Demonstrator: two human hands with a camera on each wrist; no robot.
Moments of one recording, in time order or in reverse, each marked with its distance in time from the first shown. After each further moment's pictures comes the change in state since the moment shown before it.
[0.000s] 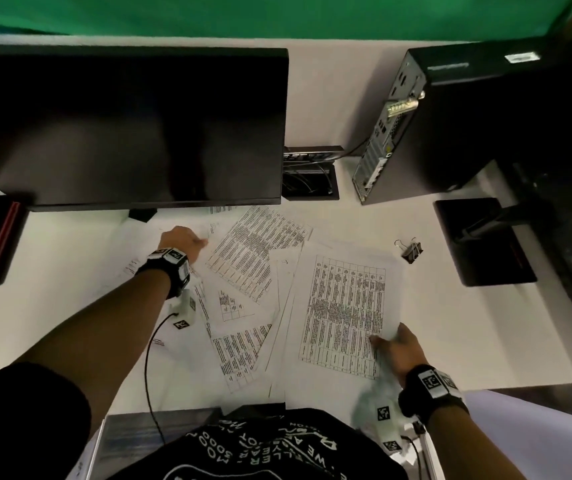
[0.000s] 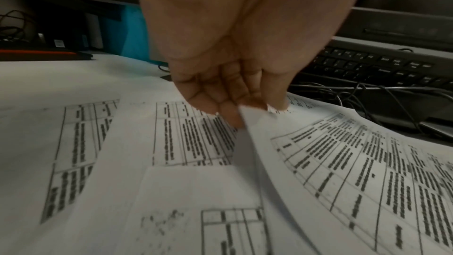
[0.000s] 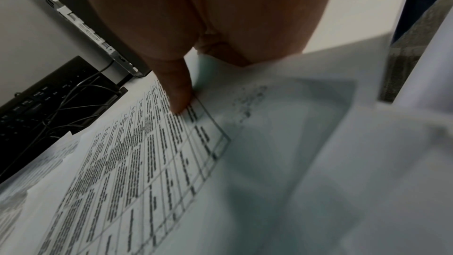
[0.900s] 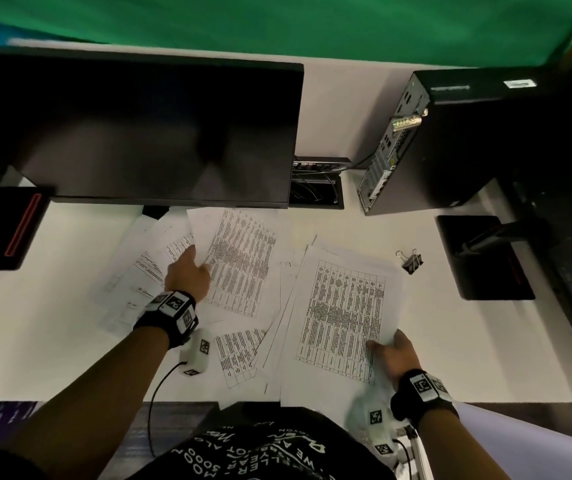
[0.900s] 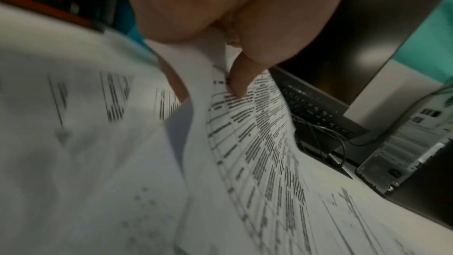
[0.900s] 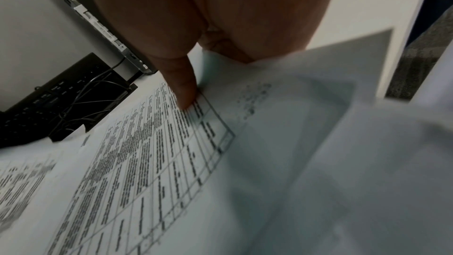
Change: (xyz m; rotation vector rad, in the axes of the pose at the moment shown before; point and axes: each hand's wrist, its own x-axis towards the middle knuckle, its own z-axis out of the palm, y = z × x) left_hand -0.115 -0.003 0.005 -0.423 0.130 -0.090; right_hand 0.008 0.005 0.003 -0.048 0.015 0.005
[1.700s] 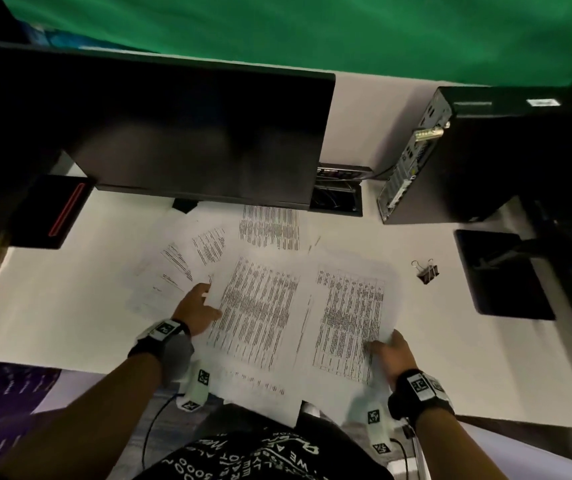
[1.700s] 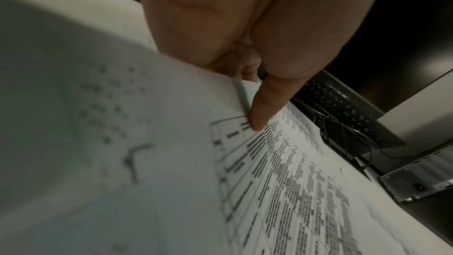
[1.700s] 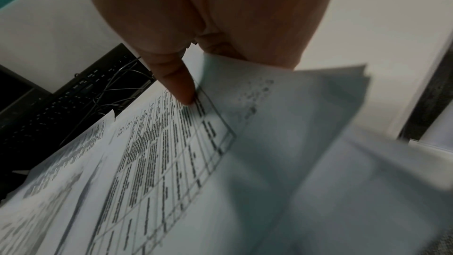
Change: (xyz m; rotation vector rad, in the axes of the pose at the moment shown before) left_hand -0.038 -0.074 0.003 -0.134 -0.293 -0.086; right_hand 0.005 -0.001 0.018 0.048 -0.099 -0.039
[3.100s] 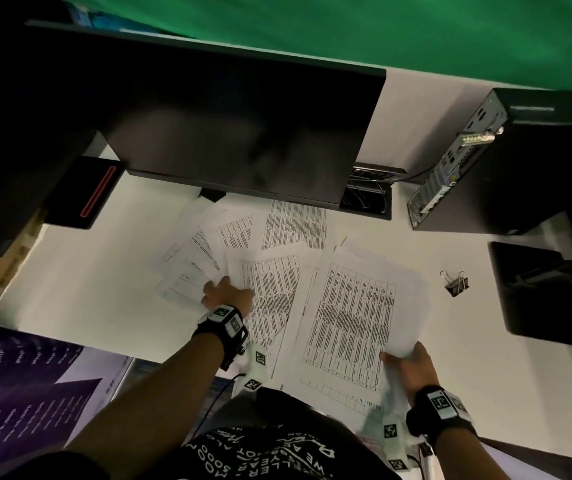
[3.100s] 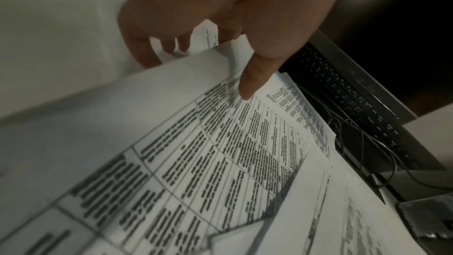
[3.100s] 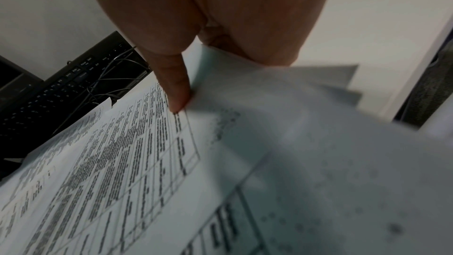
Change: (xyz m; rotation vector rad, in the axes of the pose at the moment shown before) left_hand 0.024 0.019 0.032 0.054 0.233 -0.350; right_hand -0.007 -0.004 0.003 -0.085 0.034 -0.091
